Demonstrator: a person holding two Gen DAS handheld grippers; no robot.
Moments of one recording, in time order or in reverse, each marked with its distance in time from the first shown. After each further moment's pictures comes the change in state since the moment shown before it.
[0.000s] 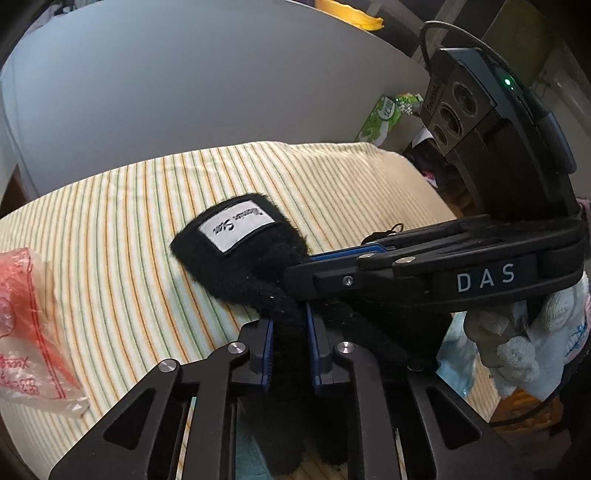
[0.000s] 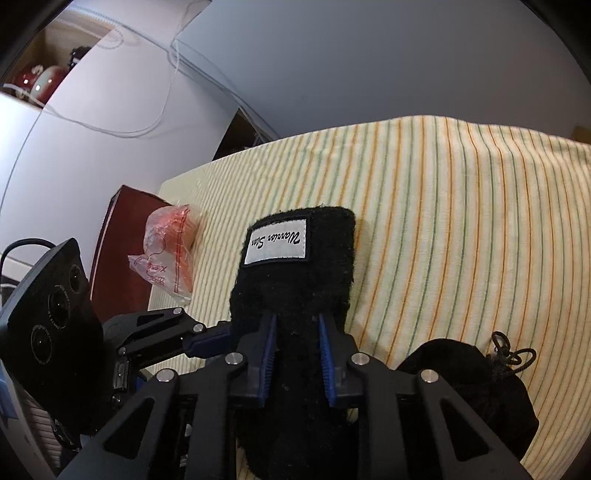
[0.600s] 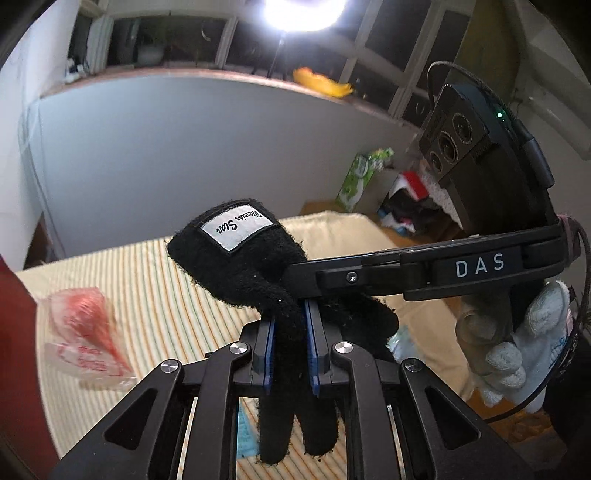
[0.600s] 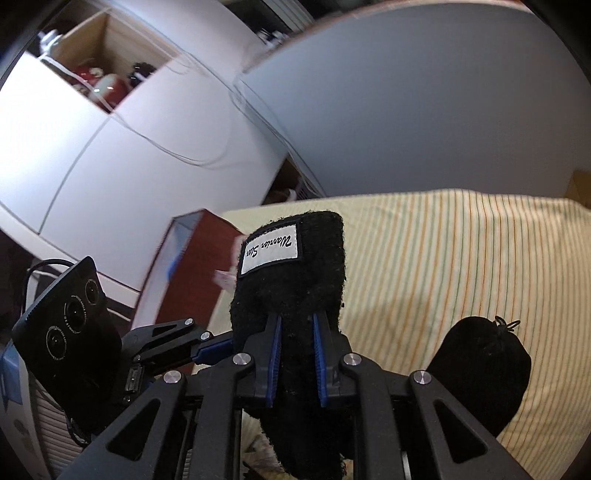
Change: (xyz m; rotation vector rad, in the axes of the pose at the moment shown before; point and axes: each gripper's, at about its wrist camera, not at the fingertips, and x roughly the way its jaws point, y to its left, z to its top) left arm -0.116 -0.038 -0.010 0.059 -0.238 0.000; right arm -0.091 0.073 -0.025 -0.080 -0.188 0.063
